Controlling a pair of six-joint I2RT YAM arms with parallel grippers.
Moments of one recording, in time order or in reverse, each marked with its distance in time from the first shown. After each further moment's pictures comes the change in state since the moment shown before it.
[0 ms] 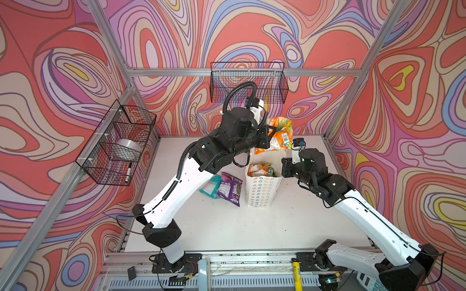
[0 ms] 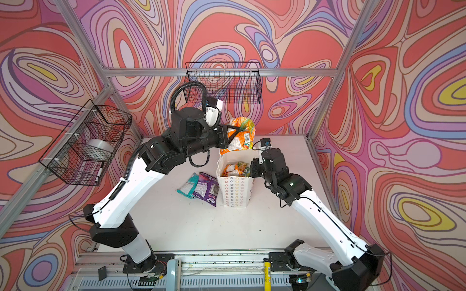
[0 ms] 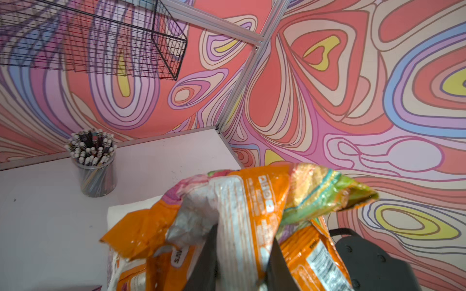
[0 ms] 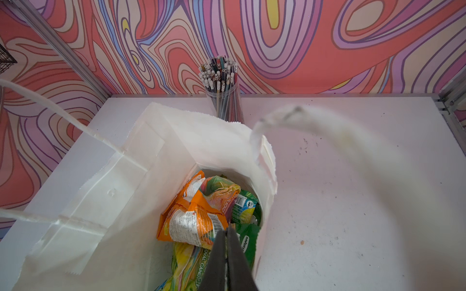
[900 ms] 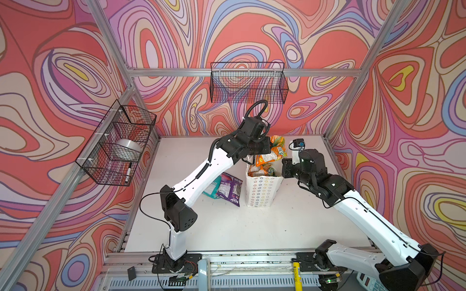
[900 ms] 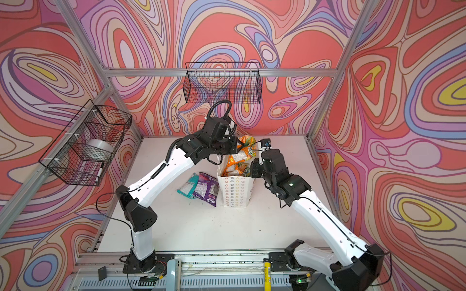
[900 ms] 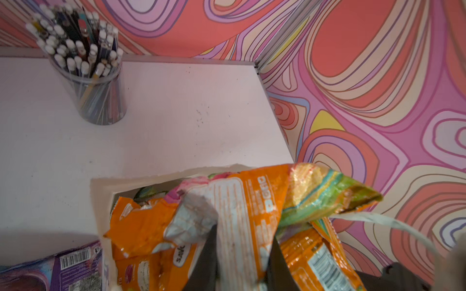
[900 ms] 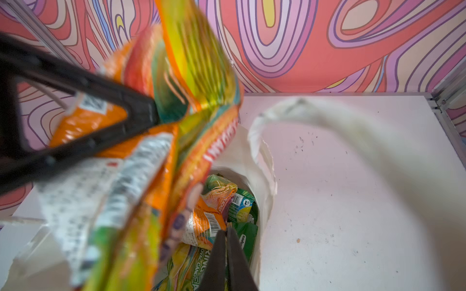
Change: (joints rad) left arm 0.103 0.172 -0.175 -0.018 0.108 -0.122; right arm 0.000 -0.001 -0.009 0.000 0.017 -0.005
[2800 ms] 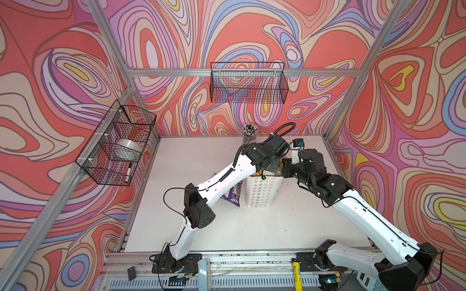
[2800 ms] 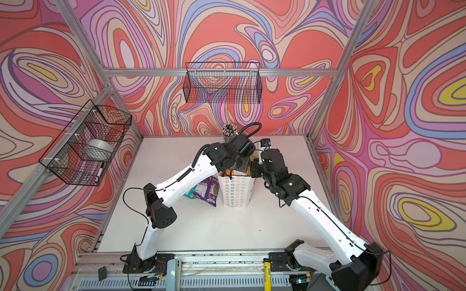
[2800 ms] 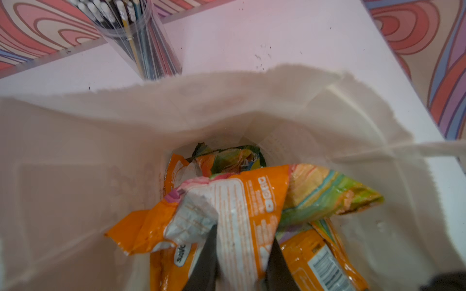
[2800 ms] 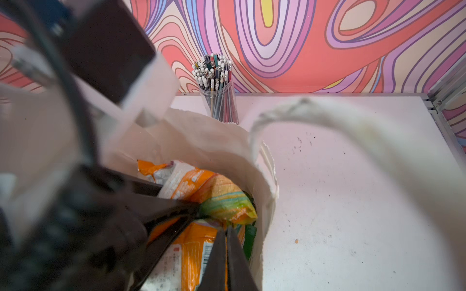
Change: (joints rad) left arm -0.160 0.219 0.206 -0.351 -0.373 0.138; right arm 0.000 0.008 0.000 0.005 0.009 -0.003
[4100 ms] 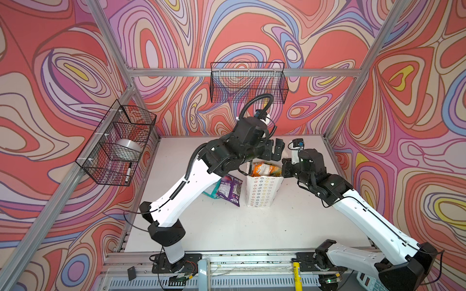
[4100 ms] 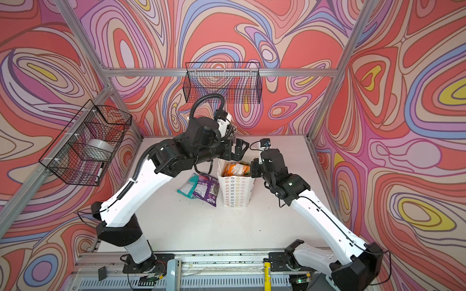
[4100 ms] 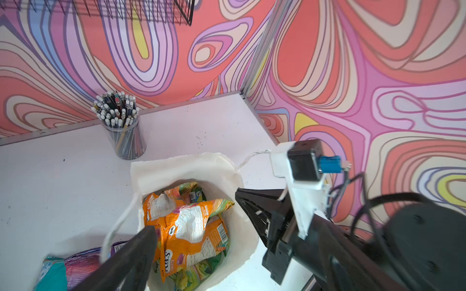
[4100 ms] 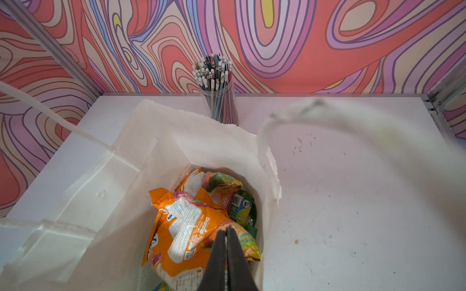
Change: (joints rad) left arm -0.010 -0.436 -0.078 0.203 0.138 0.029; right arm 0.001 0.000 0.000 0.002 0.000 -0.002
